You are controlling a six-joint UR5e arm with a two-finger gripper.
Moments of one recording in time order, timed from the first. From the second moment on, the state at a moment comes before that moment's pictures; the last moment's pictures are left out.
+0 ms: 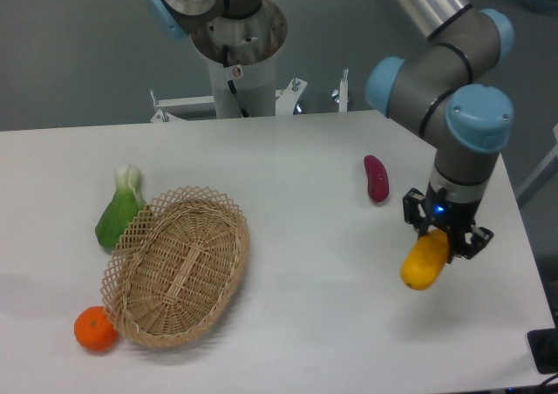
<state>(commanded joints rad) 2.71 -2.11 -1.37 -1.04 1.50 1.42</state>
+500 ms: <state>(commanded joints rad) 2.73 -2.16 -1.23 -1.19 1.50 1.42</state>
